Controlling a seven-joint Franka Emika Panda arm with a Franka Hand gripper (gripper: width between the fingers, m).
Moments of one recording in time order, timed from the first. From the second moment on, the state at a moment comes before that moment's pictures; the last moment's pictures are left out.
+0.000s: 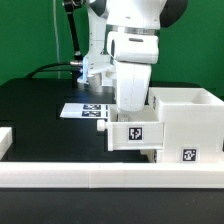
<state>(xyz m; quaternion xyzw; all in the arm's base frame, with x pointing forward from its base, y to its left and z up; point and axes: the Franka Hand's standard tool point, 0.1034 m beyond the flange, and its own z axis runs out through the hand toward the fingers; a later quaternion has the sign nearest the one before) 0.543 0.000 0.053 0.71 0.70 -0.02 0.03</state>
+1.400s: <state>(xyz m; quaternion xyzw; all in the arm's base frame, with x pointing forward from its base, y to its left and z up) 0.546 0.013 0.054 0.71 0.71 -0.01 0.04</state>
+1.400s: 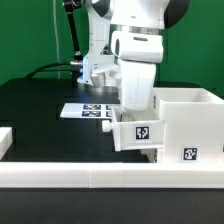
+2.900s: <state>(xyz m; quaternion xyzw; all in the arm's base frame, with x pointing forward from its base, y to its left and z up) 0.554 -0.011 0.103 0.70 0.71 -0.03 0.06</state>
